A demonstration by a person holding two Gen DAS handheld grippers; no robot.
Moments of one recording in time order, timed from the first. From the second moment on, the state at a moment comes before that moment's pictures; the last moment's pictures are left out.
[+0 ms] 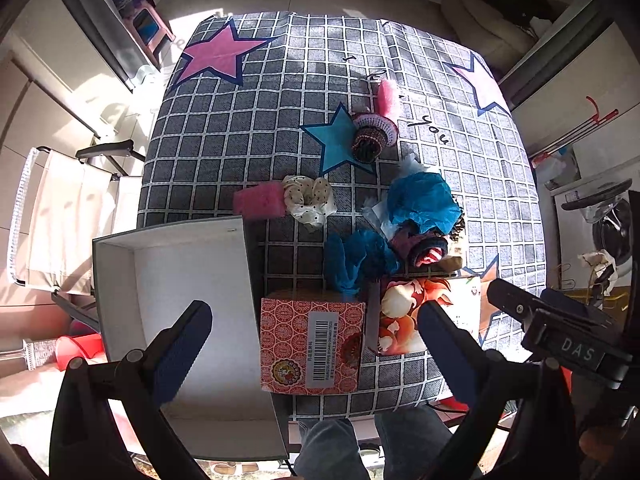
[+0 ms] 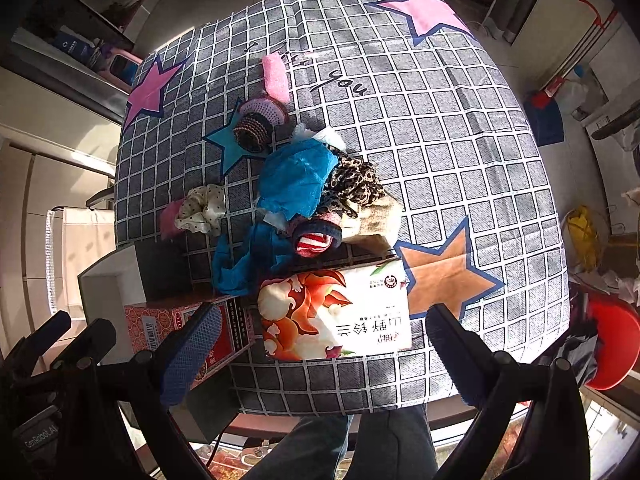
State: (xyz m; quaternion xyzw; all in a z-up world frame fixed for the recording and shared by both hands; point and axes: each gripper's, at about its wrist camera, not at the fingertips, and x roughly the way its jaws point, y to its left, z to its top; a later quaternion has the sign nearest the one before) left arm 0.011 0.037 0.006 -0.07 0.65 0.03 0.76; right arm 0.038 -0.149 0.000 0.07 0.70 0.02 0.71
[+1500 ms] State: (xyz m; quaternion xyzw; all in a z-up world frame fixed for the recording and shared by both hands) left arm 0.236 -0.037 -0.203 -0.01 0.73 0.11 0.68; right arm 0.159 -0.252 -0.078 0.11 0.68 0.13 0.72
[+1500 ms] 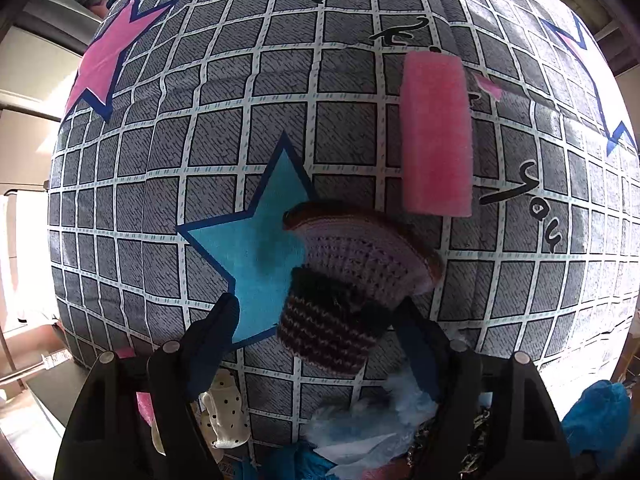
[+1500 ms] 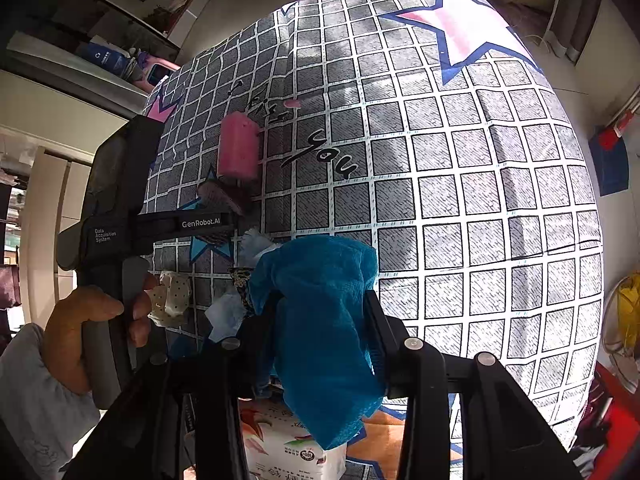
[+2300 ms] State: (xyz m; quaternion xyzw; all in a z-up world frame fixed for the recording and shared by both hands) left arm 0.142 -0.095 -0.091 0.02 0.65 0.04 0.76; right arm 0.127 -0.280 -0.054 0.08 0.68 0.12 0.72
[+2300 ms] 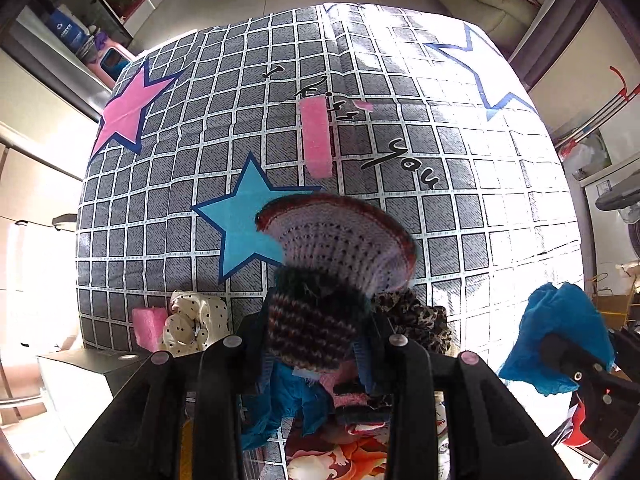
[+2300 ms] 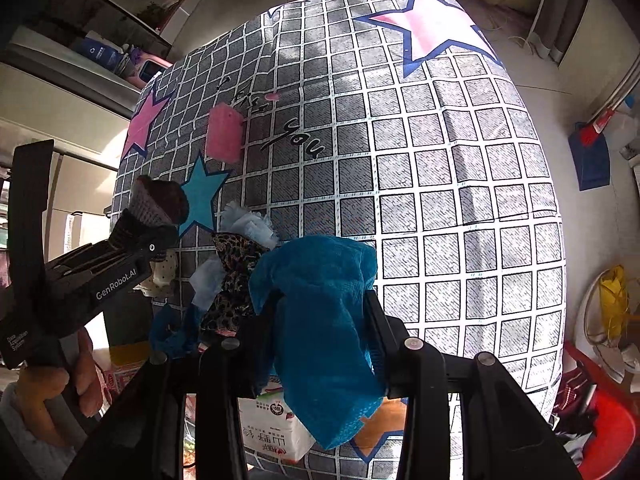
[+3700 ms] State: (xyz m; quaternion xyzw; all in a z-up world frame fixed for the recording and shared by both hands) left arm -0.123 0.025 0.001 -0.01 0.60 0.00 0.80; right arm -0.056 -0.115 0.003 -0.03 0.66 0.20 0.72
